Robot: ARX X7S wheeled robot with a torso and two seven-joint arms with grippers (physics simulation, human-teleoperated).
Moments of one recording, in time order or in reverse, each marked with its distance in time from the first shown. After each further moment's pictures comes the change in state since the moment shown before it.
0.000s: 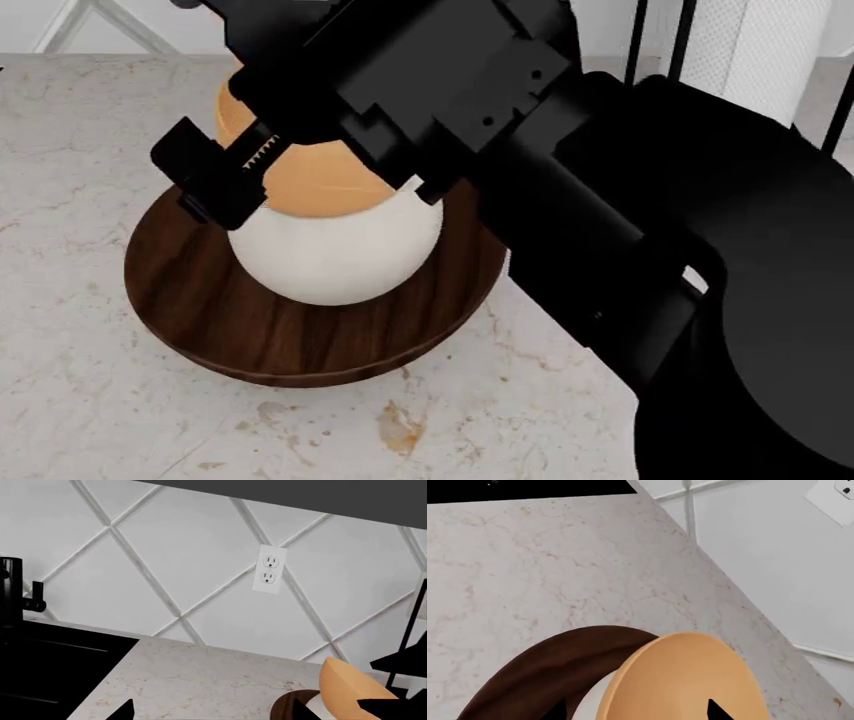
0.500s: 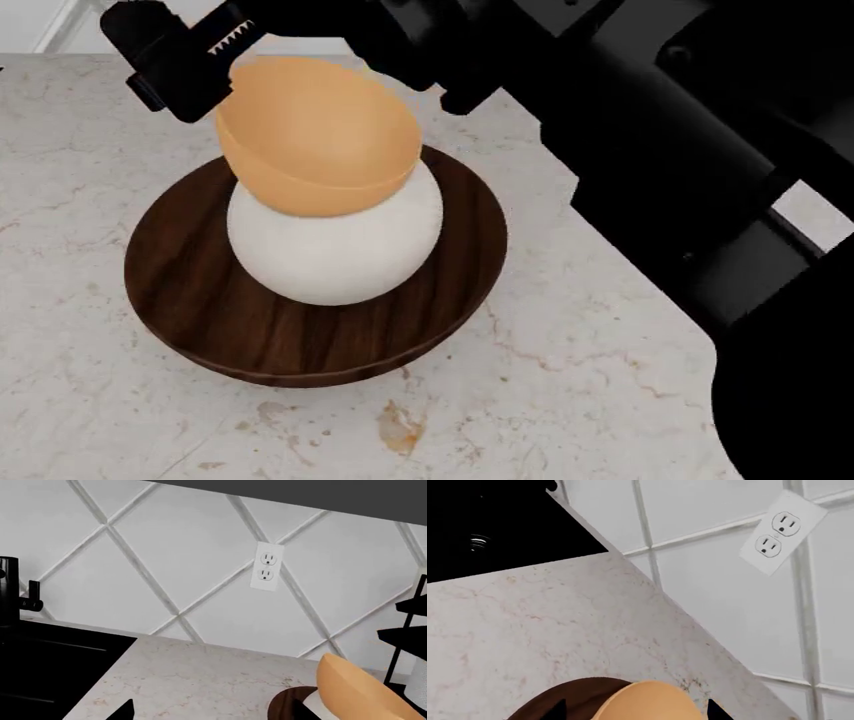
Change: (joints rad) left arm 0.000 0.005 0.020 0.011 0.009 0.004 -0.004; right arm 0.143 0.065 0.032 -0.076 0.180 -0.004 0.160
